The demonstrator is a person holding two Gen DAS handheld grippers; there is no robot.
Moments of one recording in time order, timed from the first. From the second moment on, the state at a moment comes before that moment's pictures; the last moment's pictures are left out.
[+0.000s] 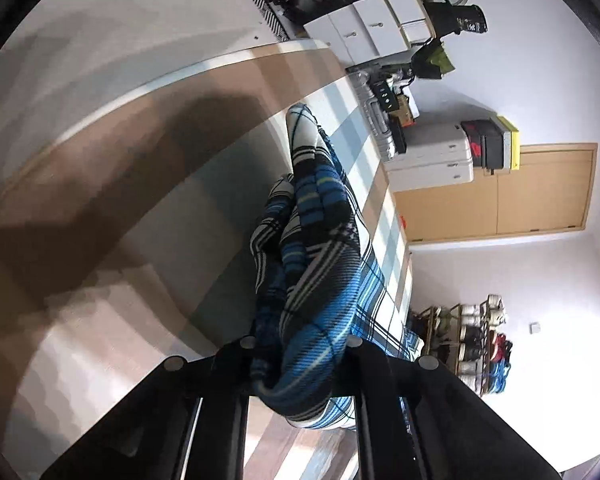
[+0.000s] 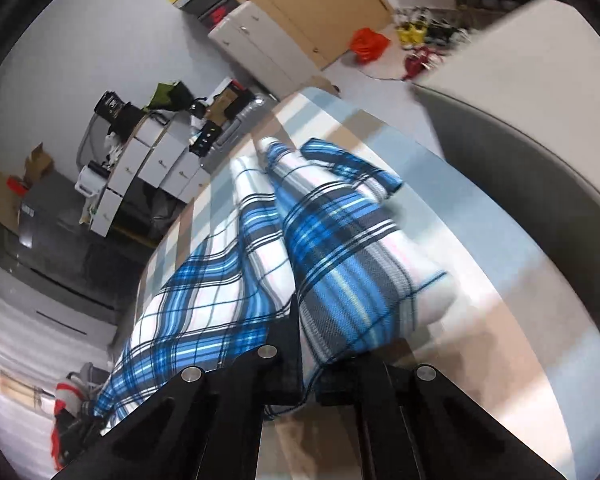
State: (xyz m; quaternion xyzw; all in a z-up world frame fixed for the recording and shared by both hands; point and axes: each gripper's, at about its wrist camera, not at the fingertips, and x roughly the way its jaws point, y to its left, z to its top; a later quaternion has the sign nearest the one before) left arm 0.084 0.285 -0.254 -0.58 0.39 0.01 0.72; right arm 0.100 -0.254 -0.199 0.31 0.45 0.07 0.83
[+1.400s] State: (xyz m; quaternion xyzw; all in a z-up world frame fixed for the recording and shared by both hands) left arm 0.109 0.163 -0.270 -0.27 0.55 -0.11 0.78; right arm 0.081 -0.071 -0.232 -0.23 0.58 0.17 0.76
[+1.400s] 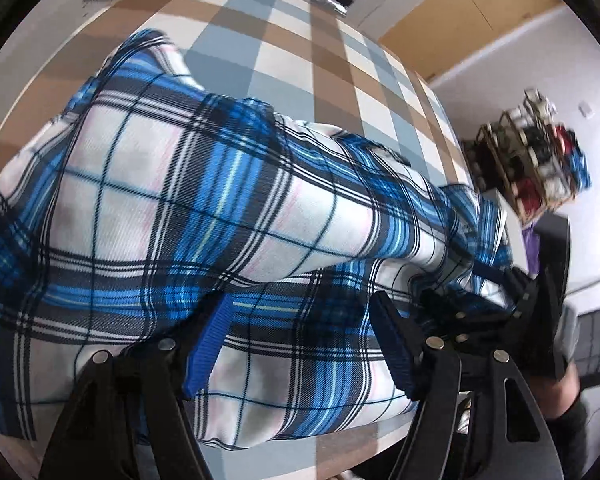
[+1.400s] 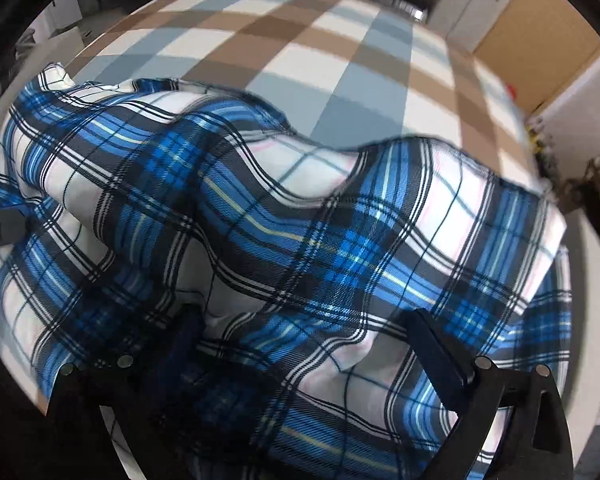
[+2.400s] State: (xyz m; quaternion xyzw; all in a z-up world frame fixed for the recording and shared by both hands) left arm 0.065 0.153 -0.217 -0.31 0.46 -0.21 0.81; right arm 0.051 -0.140 -0.136 0.00 0.54 0.27 0.79
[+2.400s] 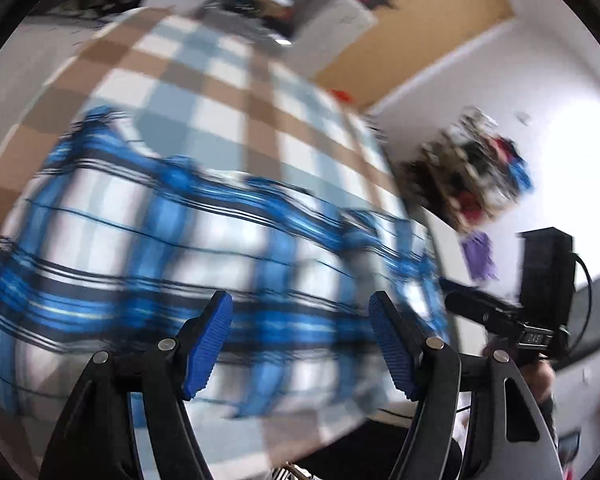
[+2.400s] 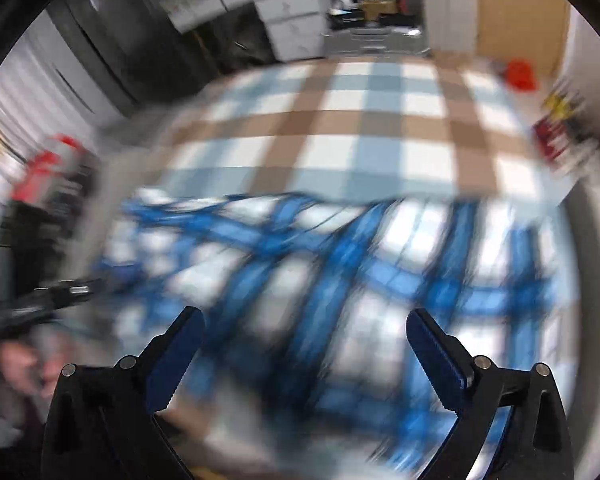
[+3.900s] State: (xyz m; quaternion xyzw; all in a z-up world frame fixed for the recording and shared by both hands) left arm 0.058 0.115 -0.231 -0.07 0.47 -0.07 0.88; right arm 0.038 -0.096 -0.200 0.12 0.54 0.32 0.77
